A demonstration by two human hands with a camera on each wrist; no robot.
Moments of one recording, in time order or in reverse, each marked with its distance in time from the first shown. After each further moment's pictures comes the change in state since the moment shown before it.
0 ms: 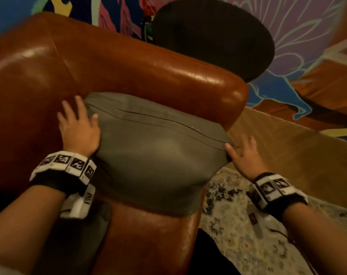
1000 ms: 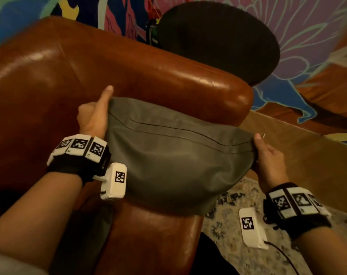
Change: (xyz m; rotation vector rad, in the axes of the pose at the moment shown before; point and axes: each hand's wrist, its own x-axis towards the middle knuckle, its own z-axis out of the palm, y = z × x) left_hand 0.007 0.054 -0.030 -0.786 -0.020 -0.371; right_hand -0.014 -0.009 -0.016 0.979 0.237 0.100
